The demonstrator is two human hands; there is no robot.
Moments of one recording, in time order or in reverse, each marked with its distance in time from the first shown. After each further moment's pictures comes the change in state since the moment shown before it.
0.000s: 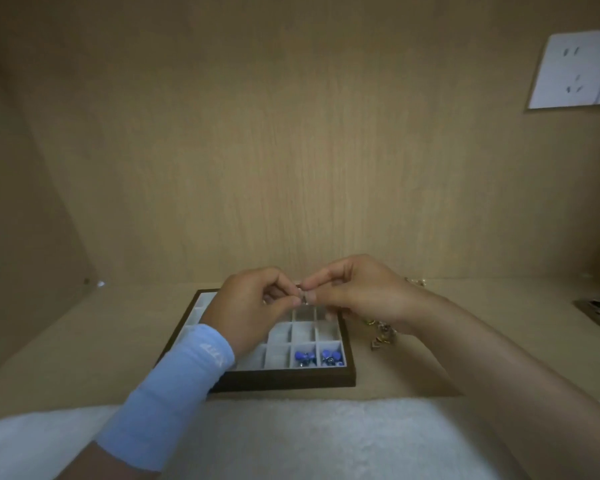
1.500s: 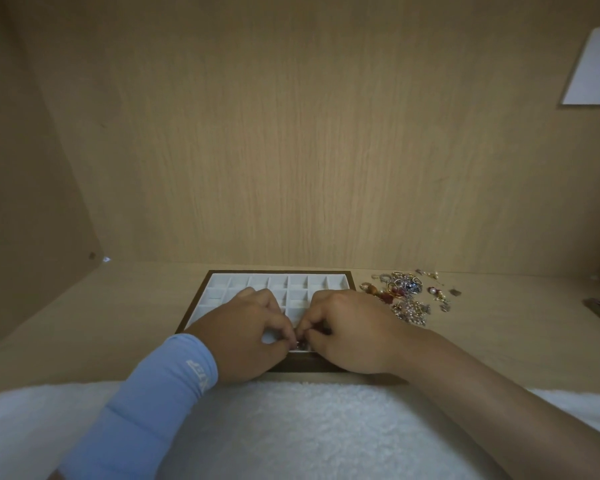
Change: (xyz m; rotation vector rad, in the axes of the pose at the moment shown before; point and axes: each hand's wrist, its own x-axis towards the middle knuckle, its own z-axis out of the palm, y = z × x) left_hand -0.044 -0.026 -0.025 0.370 -0.429 0.040; right_hand -0.013 0.015 0.062 -0.911 -0.073 -0.228
